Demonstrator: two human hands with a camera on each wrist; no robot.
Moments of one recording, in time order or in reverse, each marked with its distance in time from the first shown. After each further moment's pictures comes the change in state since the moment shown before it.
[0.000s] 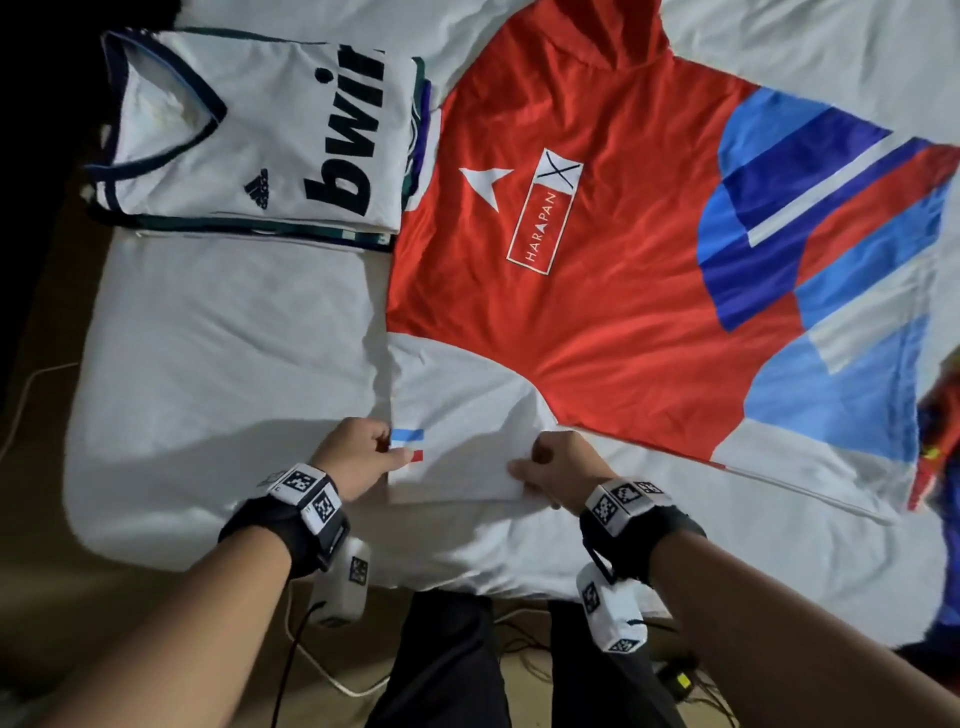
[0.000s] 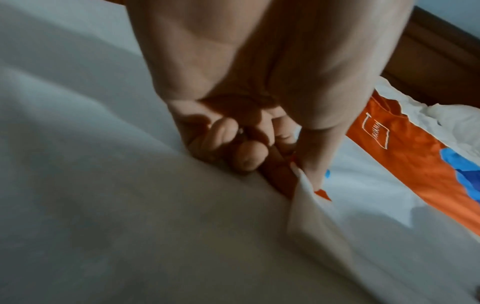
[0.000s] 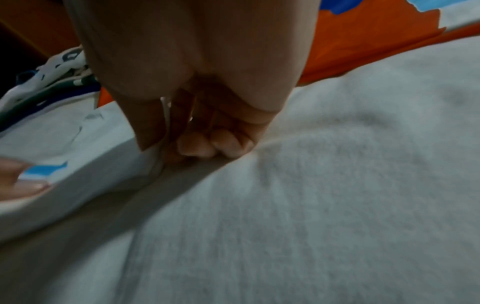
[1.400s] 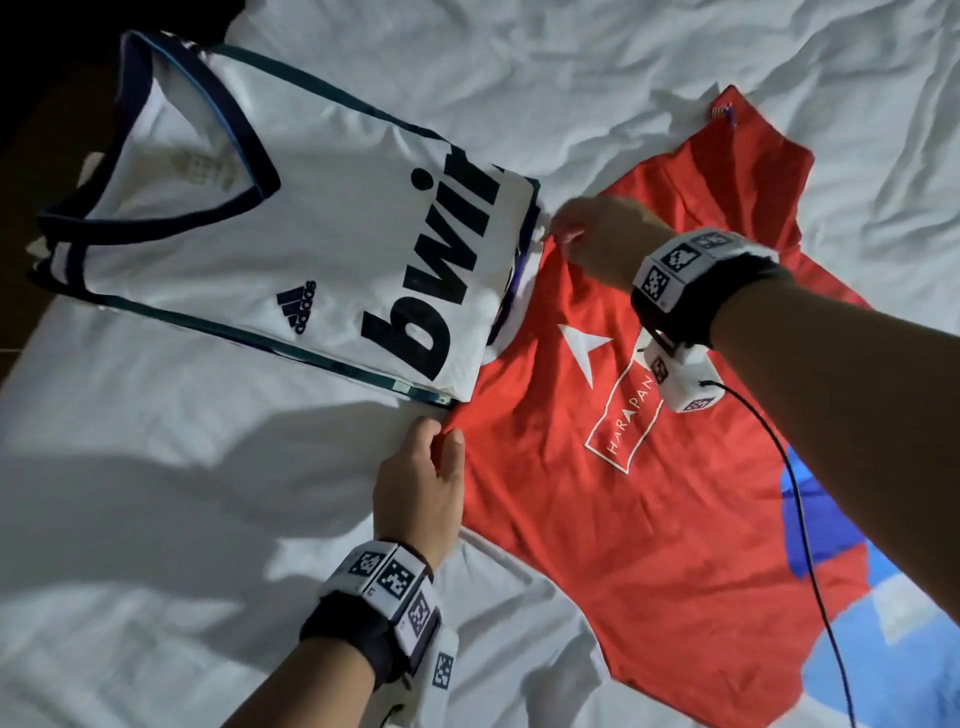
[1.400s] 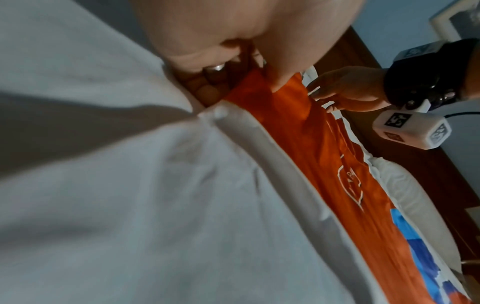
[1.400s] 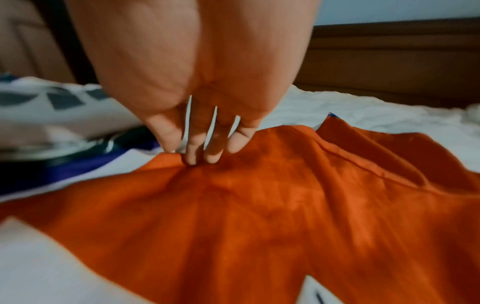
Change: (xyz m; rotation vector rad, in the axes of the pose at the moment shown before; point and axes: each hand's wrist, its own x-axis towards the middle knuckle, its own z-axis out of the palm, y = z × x) left_hand 0.123 0.100 -0.036 -0.411 0.548 0.145; right_hand 0.273 -0.301 -0.196 -0.783 0.322 -0.435
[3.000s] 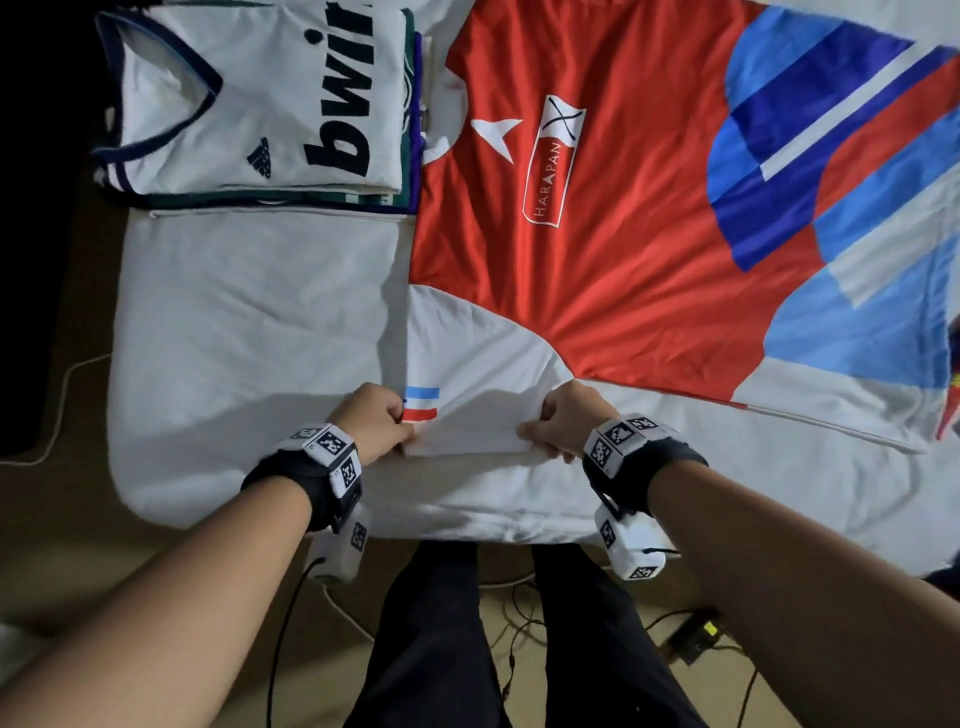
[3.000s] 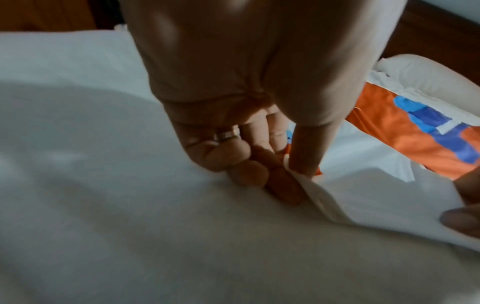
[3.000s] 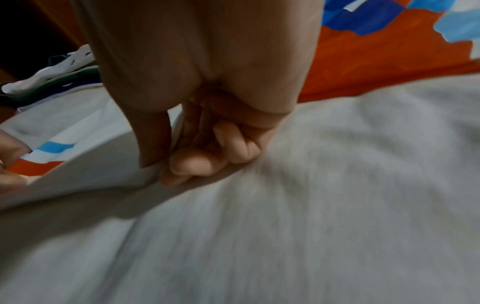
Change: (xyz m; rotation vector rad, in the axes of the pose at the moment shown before) left_hand -0.138 -0.061 -0.086 0.666 -0.618 -0.082; right_hand -0.410 -0.038 0.184 0.617 -0.416 0.405
